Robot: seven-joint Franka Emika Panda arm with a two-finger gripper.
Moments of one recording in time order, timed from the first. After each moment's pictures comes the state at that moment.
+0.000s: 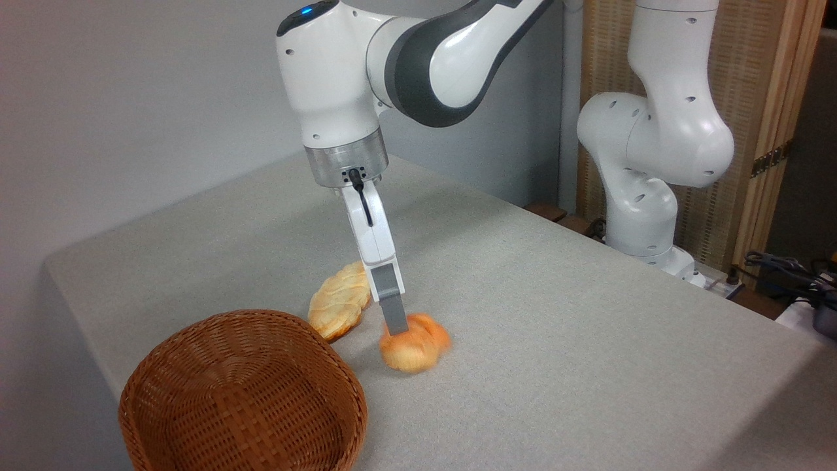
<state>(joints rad) -0.07 -0.14 -0.07 -2.17 0.10 2.00 1.04</state>
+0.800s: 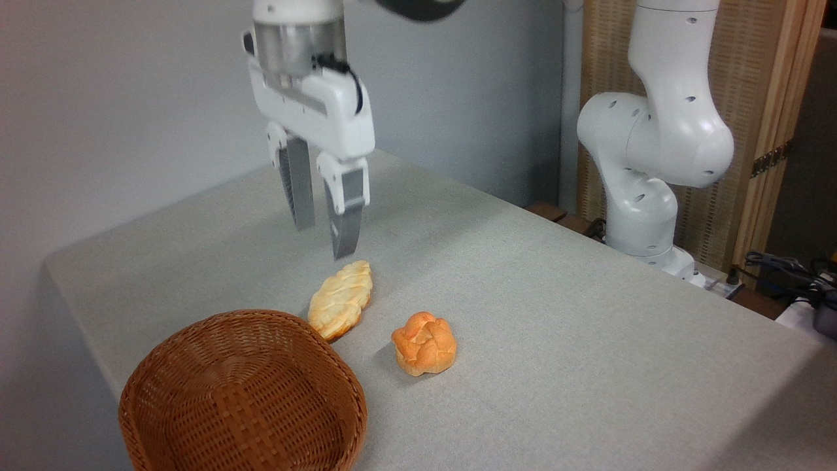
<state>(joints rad) -0.06 -0.14 -0.07 -1.85 -0.04 1.83 0.67</state>
